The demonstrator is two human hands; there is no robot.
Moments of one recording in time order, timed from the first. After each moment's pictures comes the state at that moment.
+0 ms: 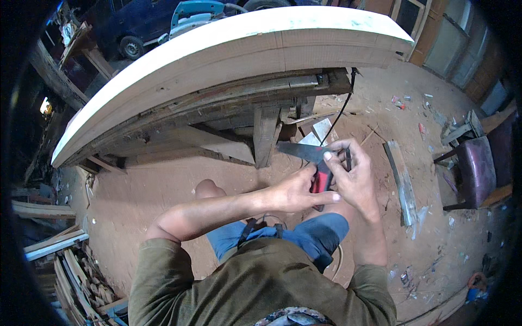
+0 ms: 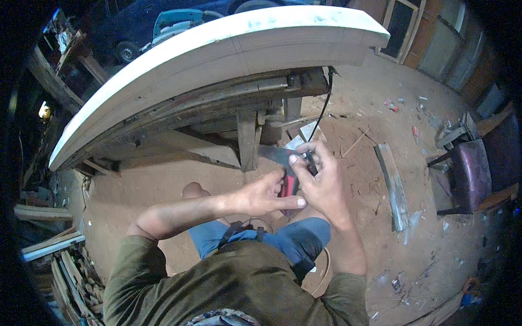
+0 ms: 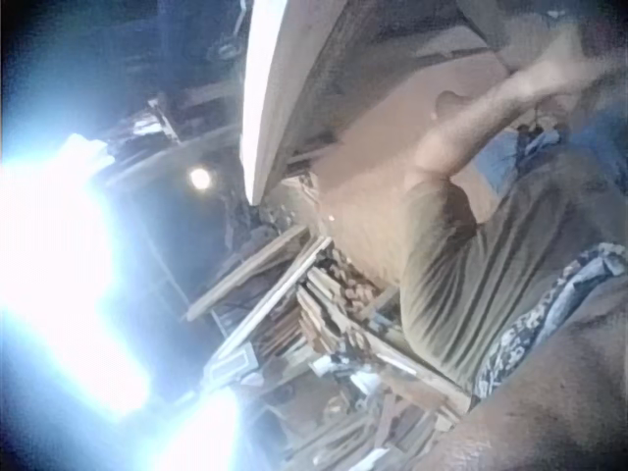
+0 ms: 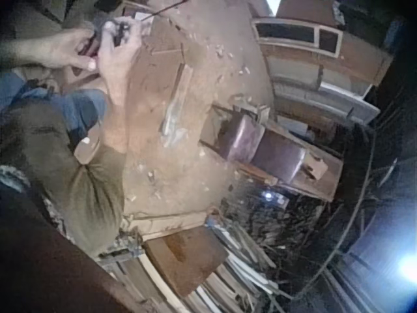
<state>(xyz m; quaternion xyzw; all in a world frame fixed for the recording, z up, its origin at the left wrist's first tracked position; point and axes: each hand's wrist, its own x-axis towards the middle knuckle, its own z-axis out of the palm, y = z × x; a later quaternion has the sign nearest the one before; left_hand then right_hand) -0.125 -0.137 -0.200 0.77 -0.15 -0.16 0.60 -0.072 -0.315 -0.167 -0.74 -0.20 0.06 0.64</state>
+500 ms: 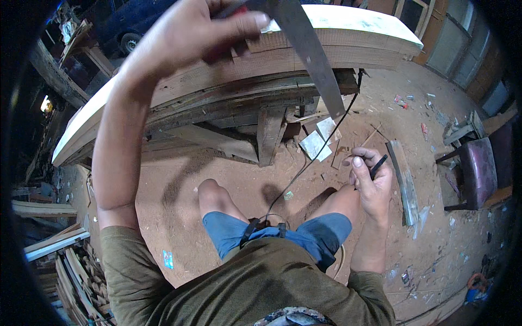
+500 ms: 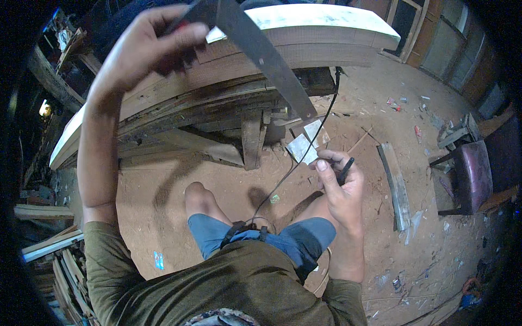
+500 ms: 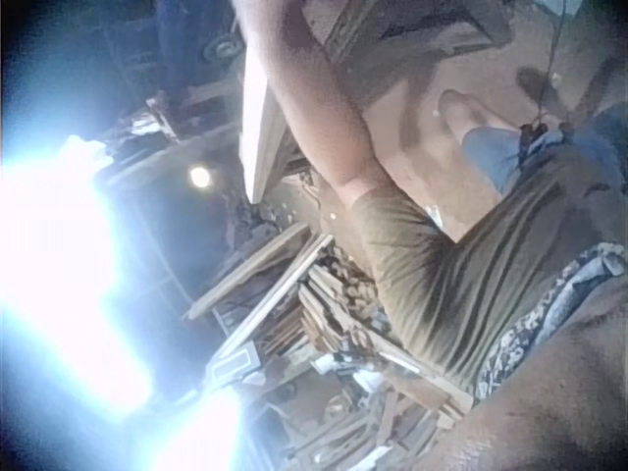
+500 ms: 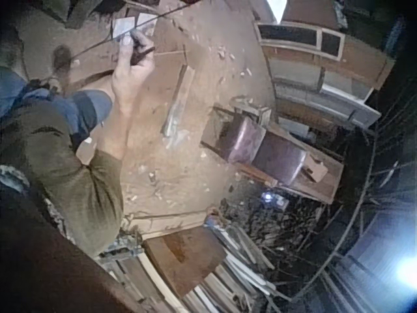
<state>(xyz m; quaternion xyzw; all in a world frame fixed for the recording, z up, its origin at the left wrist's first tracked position) -0.077 0.001 0.055 0.93 -0.11 0.13 0.33 -0.084 -0.328 -0.172 -0.67 -0.15 0.01 0.73</state>
